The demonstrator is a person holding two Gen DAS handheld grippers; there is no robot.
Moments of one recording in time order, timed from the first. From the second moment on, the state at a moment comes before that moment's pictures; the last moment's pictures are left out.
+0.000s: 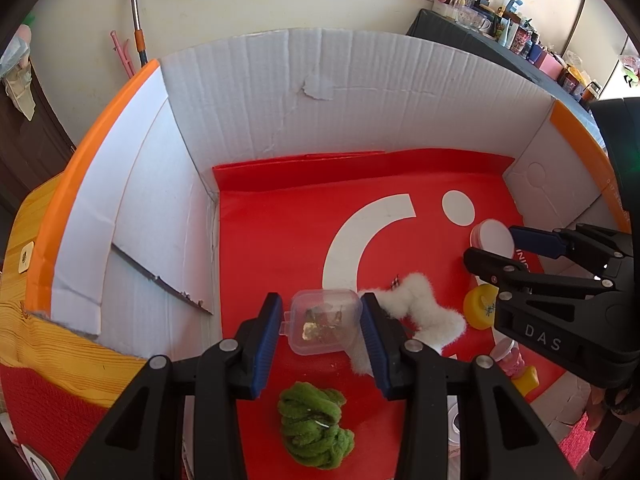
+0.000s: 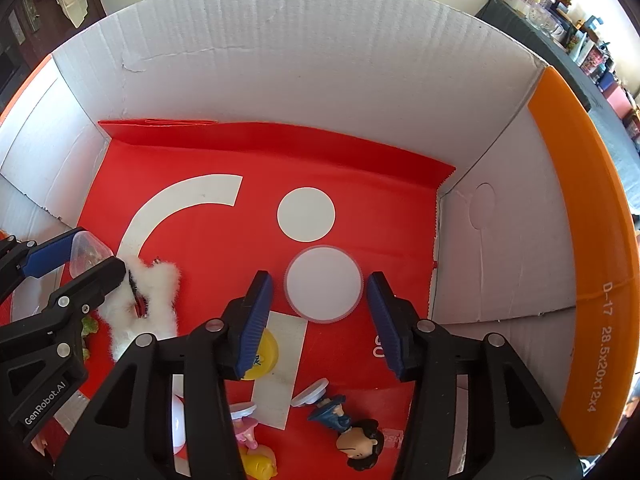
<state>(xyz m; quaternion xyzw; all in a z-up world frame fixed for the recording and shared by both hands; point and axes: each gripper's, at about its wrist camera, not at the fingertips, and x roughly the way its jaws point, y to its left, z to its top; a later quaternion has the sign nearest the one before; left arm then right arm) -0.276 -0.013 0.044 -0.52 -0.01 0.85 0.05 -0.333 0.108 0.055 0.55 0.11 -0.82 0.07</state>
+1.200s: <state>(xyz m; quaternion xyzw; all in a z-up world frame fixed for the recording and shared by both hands) -0.259 -0.005 0.063 -0.50 -0.02 0.86 0.06 -0.318 0.098 0.089 0.51 0.11 -0.85 0.08</state>
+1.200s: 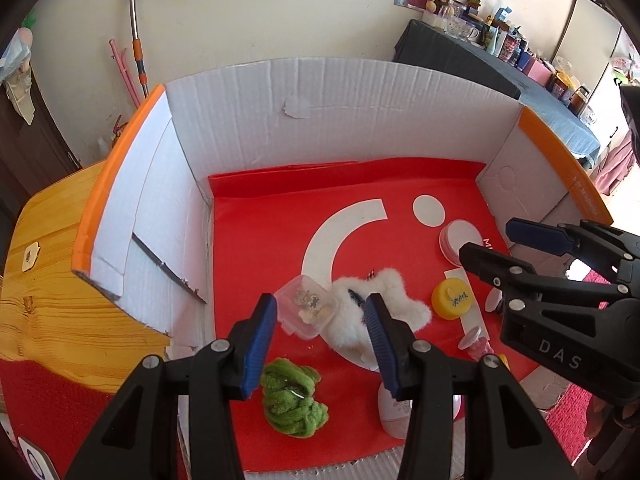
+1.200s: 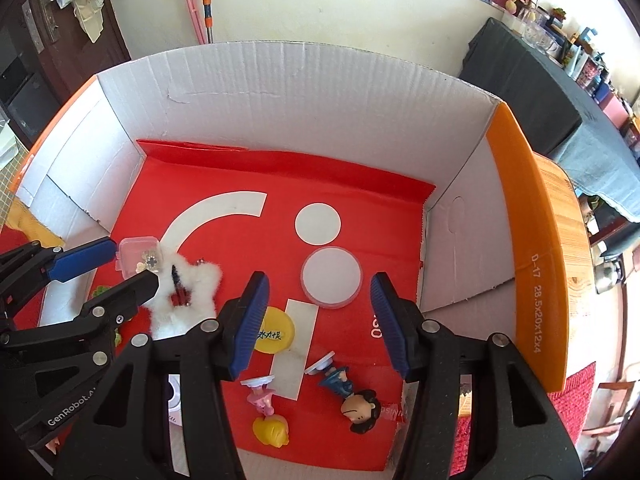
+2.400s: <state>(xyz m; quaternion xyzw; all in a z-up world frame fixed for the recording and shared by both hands) -0.119 -0.013 0.120 -0.34 -0.05 0.94 0.07 -0.128 0.127 0.153 0.31 0.07 -0.94 0.14</state>
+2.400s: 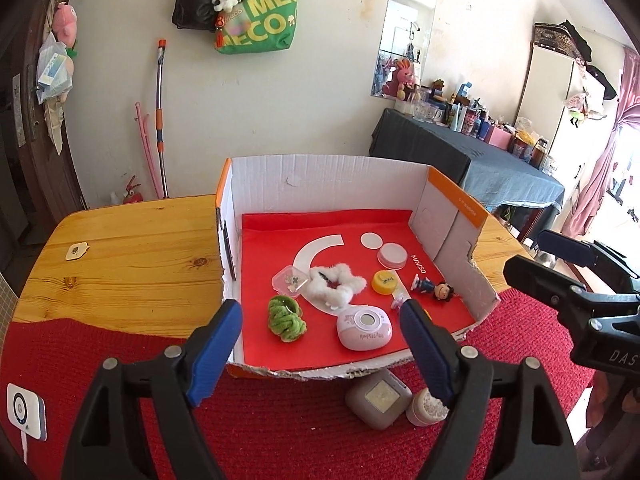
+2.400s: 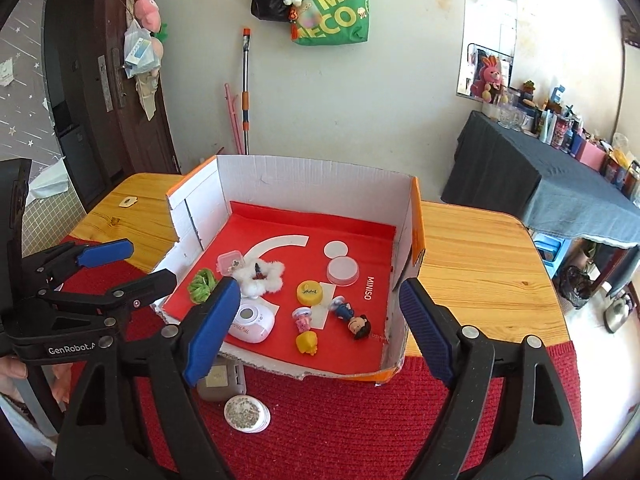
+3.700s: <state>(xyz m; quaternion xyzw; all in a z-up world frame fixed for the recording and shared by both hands) -0.064 -0.003 0.032 -0.38 -0.06 0.92 0.04 -0.071 0.151 0.039 0.37 0.03 -0.92 0.12</state>
